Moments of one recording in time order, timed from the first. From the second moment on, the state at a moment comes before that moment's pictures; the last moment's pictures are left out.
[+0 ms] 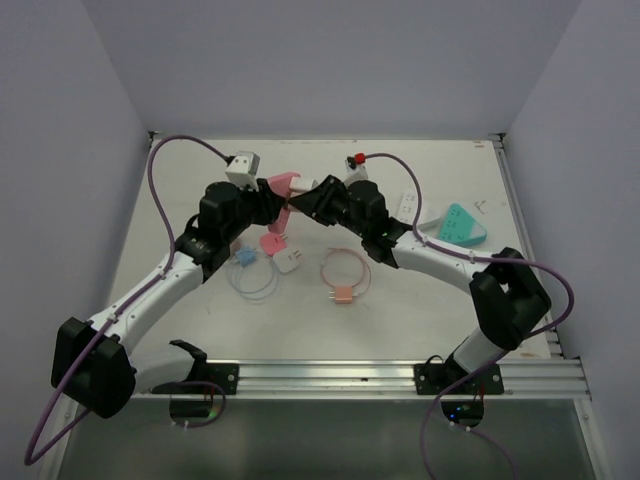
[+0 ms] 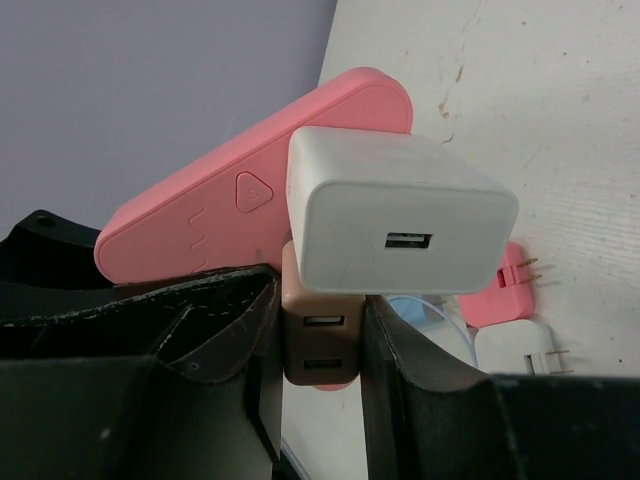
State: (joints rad) left arm -0.45 1.18 0.85 0.06 0.01 -0.33; right arm 0.73 1.62 1.04 0.38 -0.04 1.00
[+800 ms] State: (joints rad) left arm -0.39 1.15 0.85 -0.01 -0.19 -0.36; right arm 0.72 1.32 0.83 0.27 -0.04 0.96
